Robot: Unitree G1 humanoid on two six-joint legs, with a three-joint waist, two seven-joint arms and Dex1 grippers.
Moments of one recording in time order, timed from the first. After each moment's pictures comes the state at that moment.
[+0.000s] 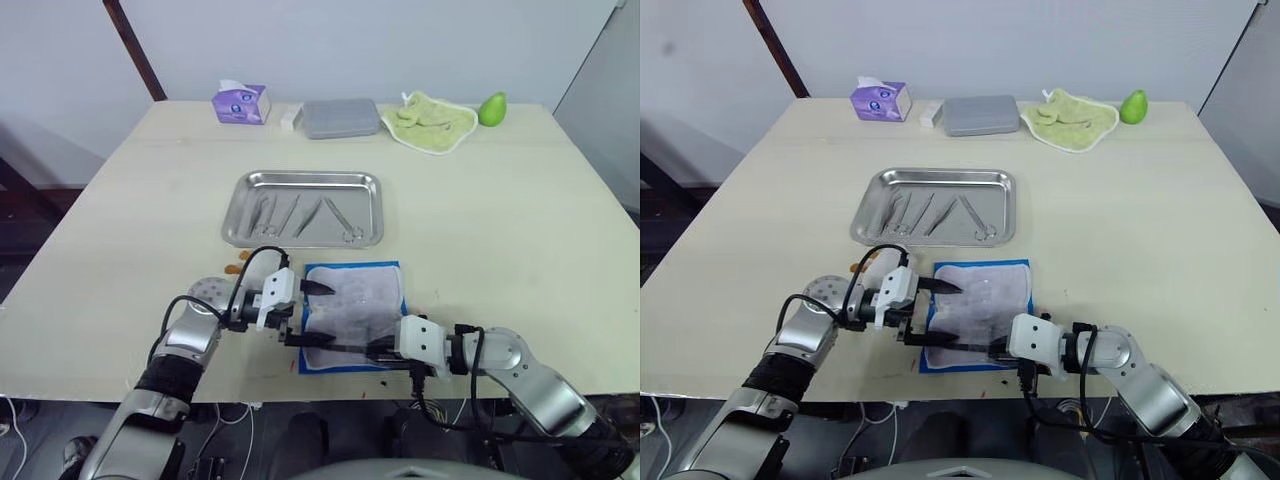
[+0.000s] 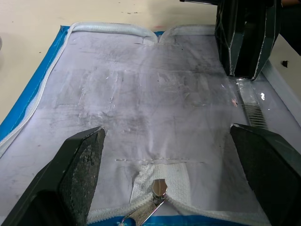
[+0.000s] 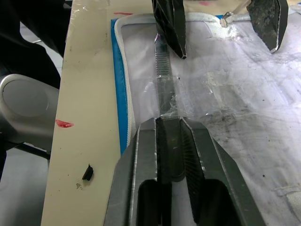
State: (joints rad) left arm -0.34 0.57 -0.21 0.34 -0.20 -0.13 -1.39; right arm -0.07 -0.59 0.50 -0.36 0.06 0.29 0.87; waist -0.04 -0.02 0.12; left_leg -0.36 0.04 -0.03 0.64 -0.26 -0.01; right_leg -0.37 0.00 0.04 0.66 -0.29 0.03
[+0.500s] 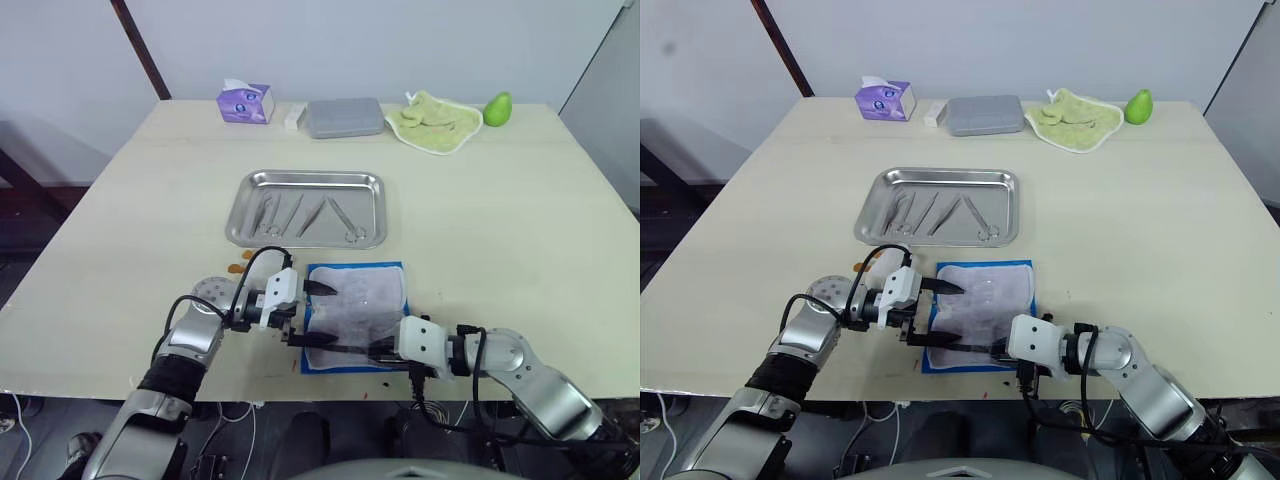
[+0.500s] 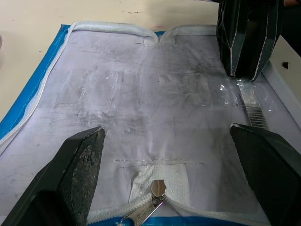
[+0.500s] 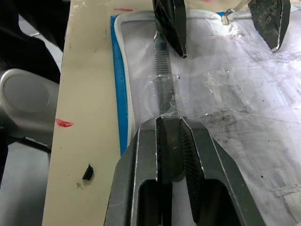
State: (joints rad) left arm -0.34 0.56 -0.22 0.32 -0.20 -0.12 -1.39; right arm -0.07 -0.63 0.50 -0.47 0.05 0.40 0.85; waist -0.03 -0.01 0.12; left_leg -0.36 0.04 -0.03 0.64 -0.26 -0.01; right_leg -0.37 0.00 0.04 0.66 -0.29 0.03
